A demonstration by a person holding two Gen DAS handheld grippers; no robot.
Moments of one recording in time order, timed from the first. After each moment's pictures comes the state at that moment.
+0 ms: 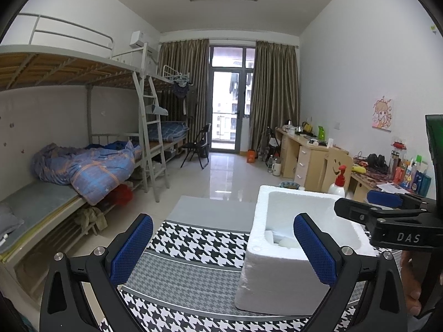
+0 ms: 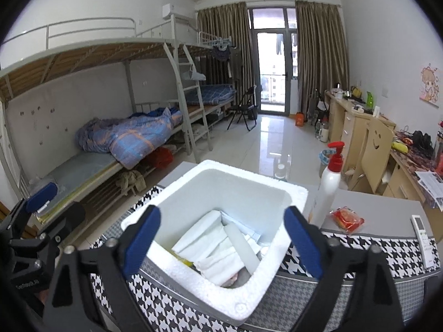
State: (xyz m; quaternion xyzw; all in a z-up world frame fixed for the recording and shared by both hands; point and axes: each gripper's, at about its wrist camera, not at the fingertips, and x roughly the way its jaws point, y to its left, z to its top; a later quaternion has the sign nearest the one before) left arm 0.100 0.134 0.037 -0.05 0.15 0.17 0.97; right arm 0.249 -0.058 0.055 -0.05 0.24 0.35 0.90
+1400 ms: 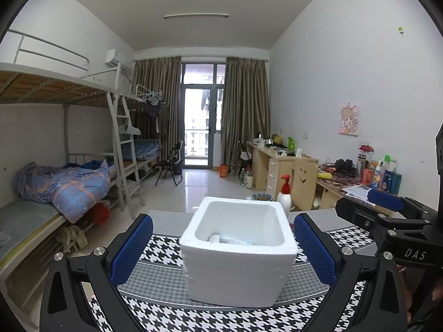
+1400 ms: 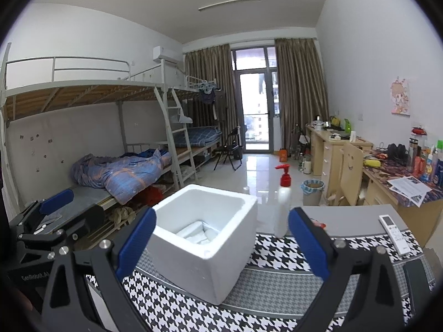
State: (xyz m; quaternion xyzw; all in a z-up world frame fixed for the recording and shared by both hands) left arm 0.059 0.061 0.060 -0.03 0.10 0.10 0.99; right arm 0.182 -0.143 0.064 -0.01 0.13 0.31 0.94
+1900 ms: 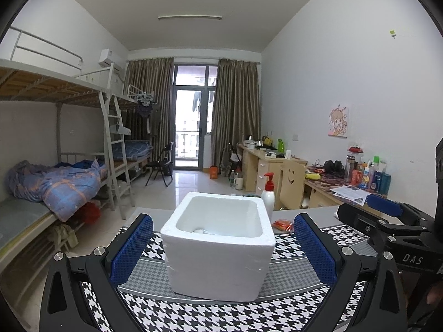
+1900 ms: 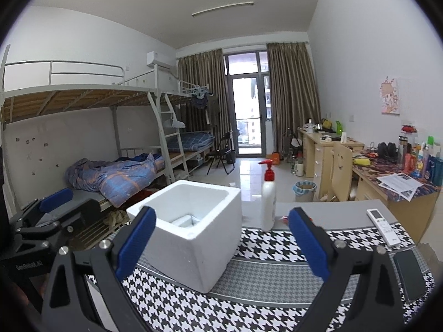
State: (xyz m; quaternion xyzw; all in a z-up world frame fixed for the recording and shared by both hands) left arm 0.046 0.045 0.054 -0.04 0.10 0.07 0.99; right arm 0.167 -0.171 0.051 0.00 0.12 0.29 0.95
